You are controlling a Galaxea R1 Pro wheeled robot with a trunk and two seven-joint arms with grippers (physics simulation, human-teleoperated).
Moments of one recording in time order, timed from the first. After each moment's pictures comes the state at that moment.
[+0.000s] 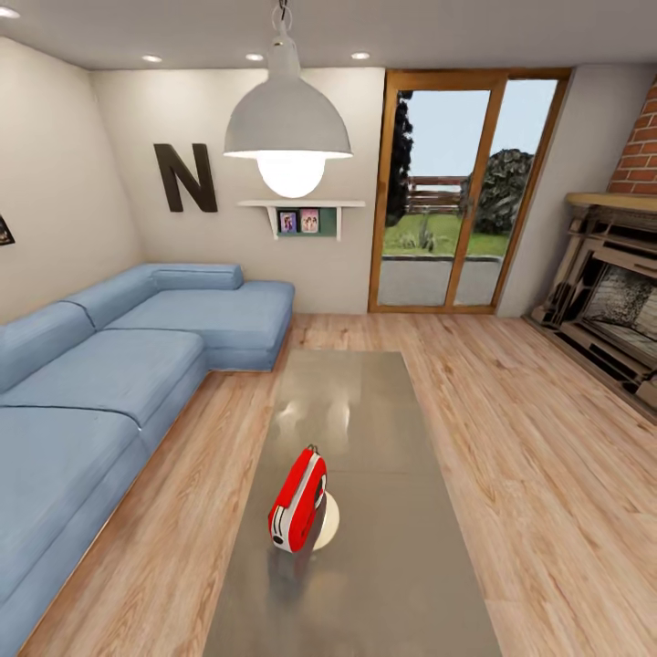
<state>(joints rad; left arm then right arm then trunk) 0.00 0.00 0.01 -0.04 0.08 -0.13 -0.01 0.00 -0.01 0.00 -0.03 0.00 -0.08 0.00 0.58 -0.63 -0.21</state>
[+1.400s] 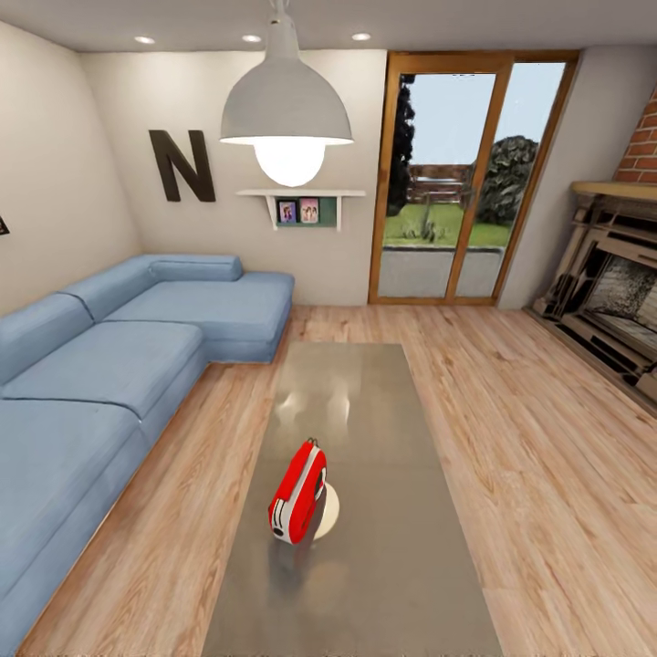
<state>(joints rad) 0.00 0.00 0.01 -0.04 0.08 -0.13 0.01 0.00 -0.01 0.00 -0.03 0.00 -0.08 0.00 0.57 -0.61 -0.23</state>
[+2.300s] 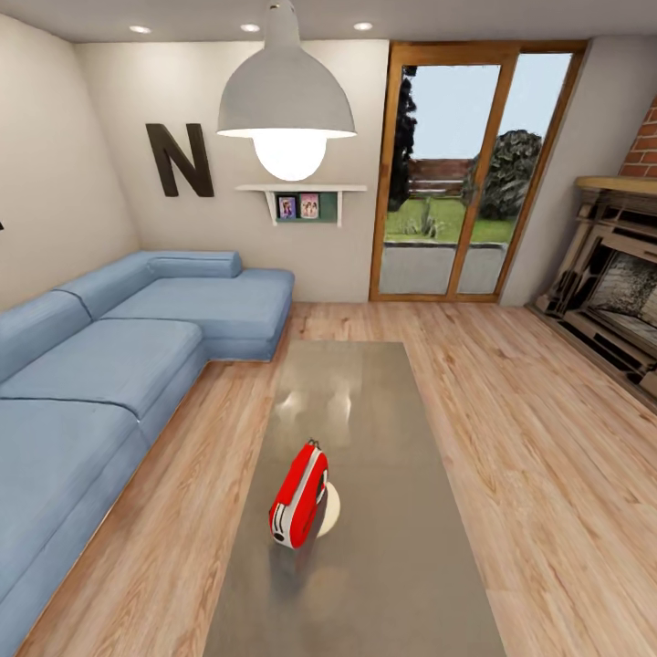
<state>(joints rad) 0.00 0.00 0.01 -0.04 0.08 -0.13 -0.01 0.00 -0.01 0.00 -0.03 0.00 -0.08 0.00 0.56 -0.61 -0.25</state>
